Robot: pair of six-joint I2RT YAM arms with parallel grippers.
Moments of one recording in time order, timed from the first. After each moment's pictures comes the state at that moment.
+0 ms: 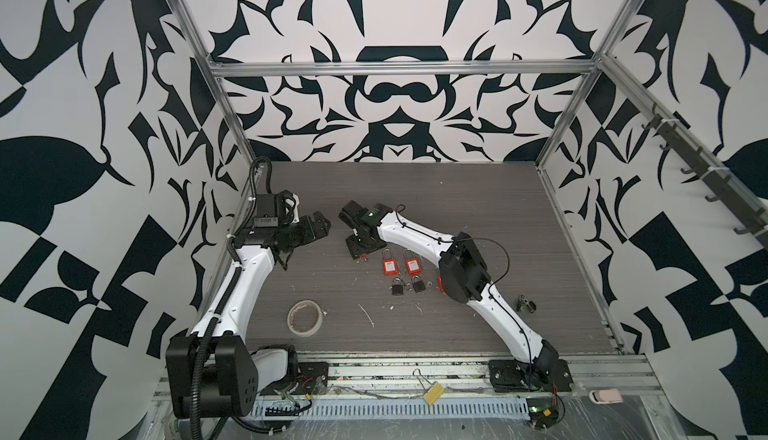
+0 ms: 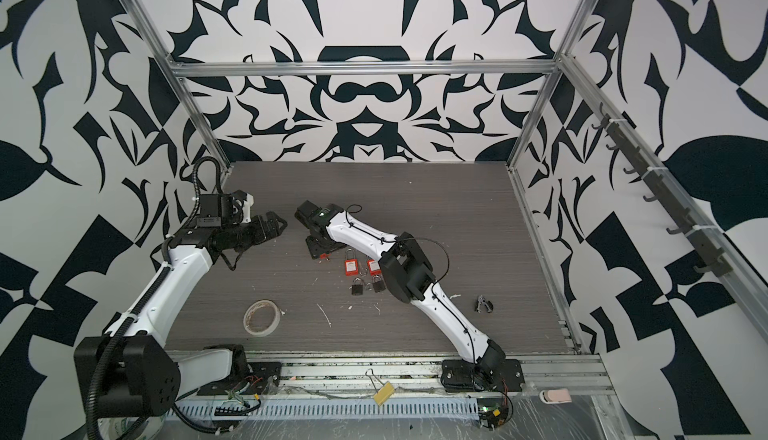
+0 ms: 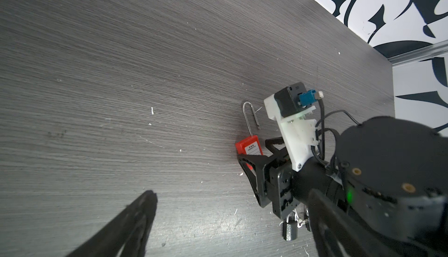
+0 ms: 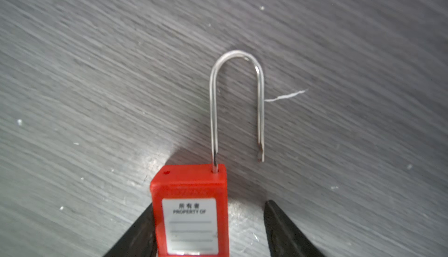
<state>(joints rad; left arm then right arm) -0.02 1.23 0.96 -0.60 0.34 -0.37 0.91 2.55 2.32 -1.03 0.07 0.44</state>
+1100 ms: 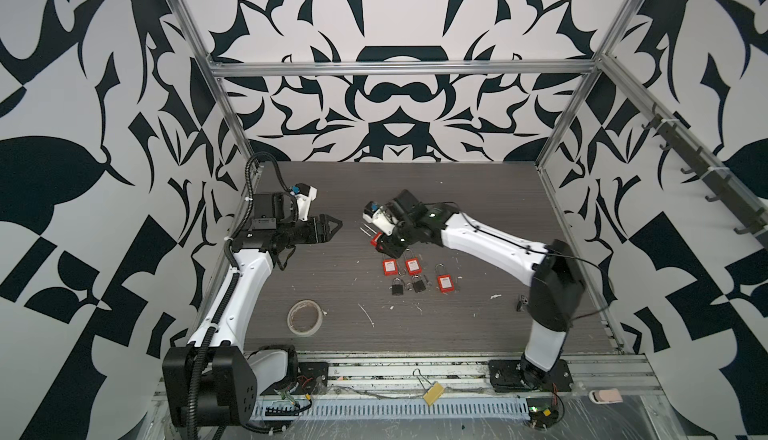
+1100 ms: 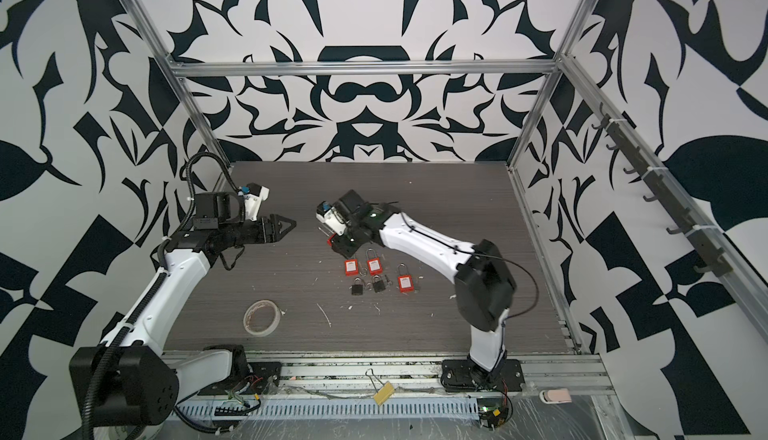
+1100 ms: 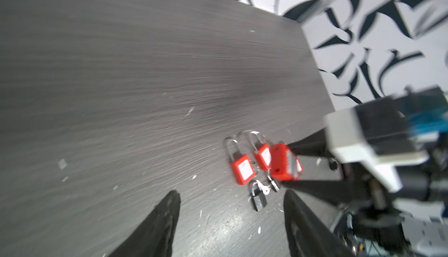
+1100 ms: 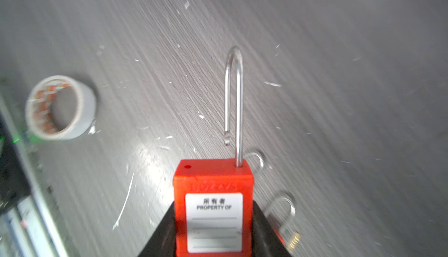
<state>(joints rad) -0.04 1.19 0.96 -0.53 0.71 -0.13 0.81 1.79 1.52 -0.67 -0.17 -0.09</state>
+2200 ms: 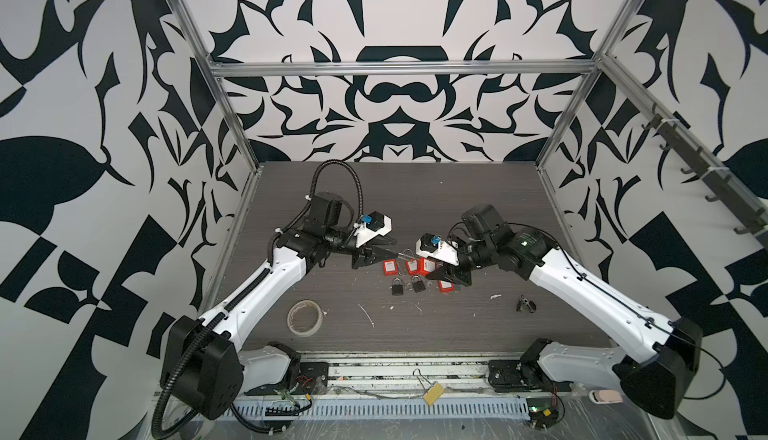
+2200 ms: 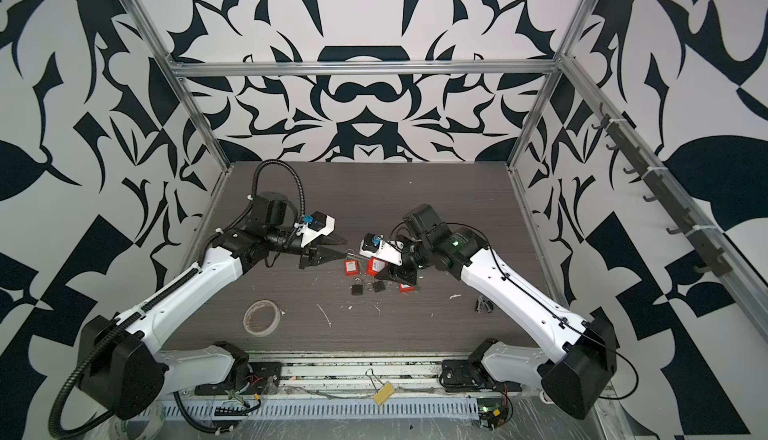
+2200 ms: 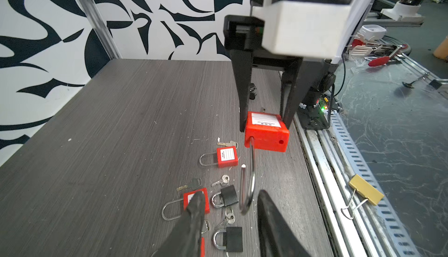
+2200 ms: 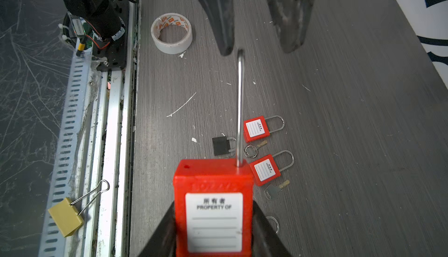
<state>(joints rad) -0.47 1.26 0.97 -0.38 1.02 0.62 0.66 1.21 1.11 -0.82 -0.52 -0.63</state>
